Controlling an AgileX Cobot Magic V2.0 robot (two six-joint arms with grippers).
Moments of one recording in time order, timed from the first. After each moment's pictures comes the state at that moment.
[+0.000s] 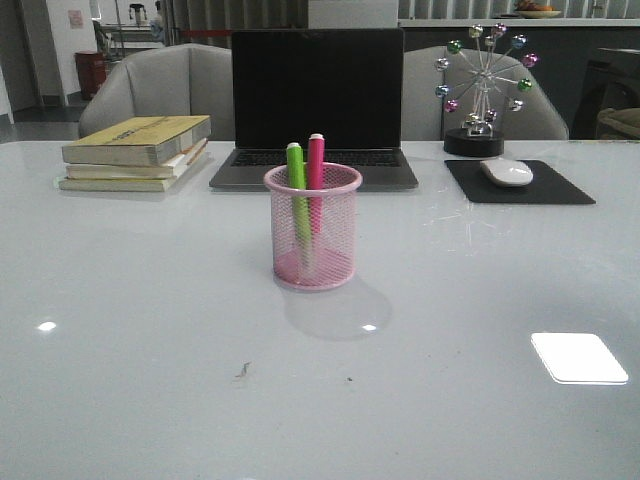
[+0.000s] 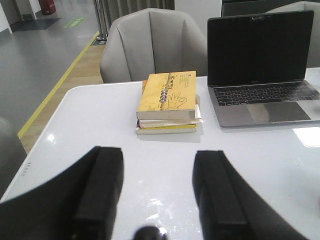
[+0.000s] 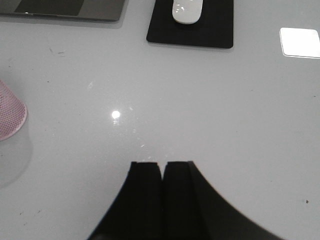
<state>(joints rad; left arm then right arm) 0.01 0.72 -0.67 -0.32 0.22 0.38 -0.10 0.97 -0.73 0.33 0.45 -0.30</state>
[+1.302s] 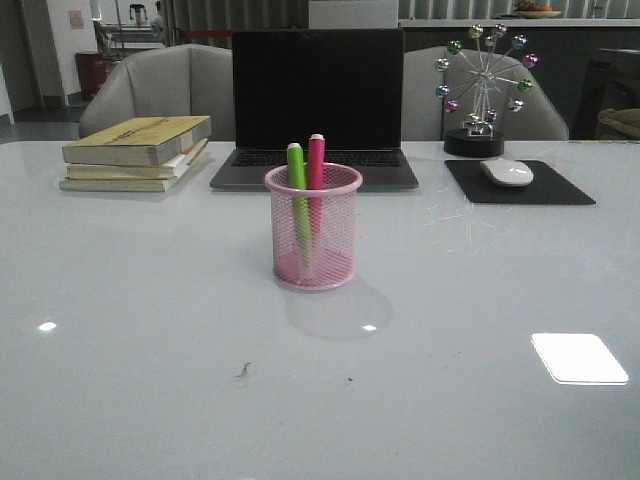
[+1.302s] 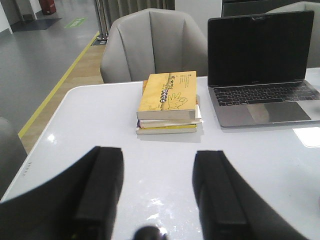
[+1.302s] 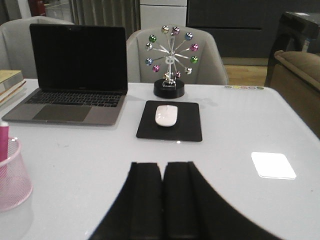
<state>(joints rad) 0.01 0.72 -0.67 -0.32 0.23 0.38 0.01 0.35 -0.33 0.01 0.16 0.04</state>
